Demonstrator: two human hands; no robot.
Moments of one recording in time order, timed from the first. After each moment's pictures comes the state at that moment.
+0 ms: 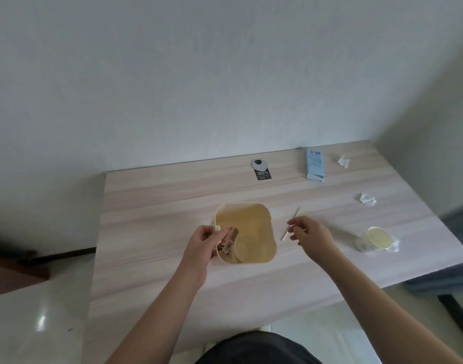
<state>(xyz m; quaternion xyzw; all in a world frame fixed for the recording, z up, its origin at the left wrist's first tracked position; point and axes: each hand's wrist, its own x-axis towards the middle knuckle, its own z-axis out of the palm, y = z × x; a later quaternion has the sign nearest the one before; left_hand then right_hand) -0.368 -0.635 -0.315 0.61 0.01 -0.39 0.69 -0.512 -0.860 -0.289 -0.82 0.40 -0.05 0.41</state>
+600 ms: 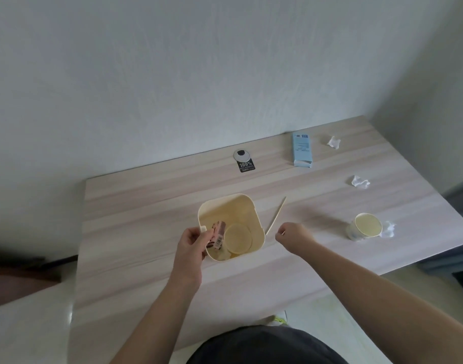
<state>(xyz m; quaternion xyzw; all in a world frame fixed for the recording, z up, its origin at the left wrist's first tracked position) -0.401 -0.691 -0.324 0.65 0.06 -0.32 0.69 -0.518 -0.931 -0.375 -0.84 0.43 0.18 0.29</state>
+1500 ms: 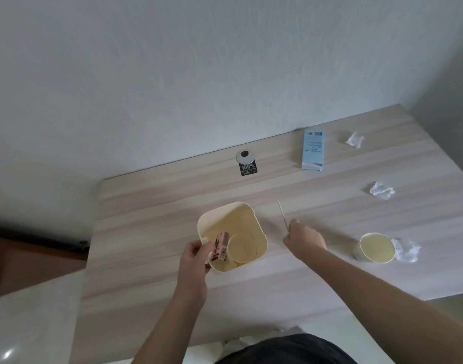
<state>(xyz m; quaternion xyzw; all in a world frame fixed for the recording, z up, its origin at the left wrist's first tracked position) -0.445 -0.768 -0.323 0.69 0.16 -0.23 0.67 -0.519 -1.011 -0.413 -0.89 0.35 0.16 0.25</state>
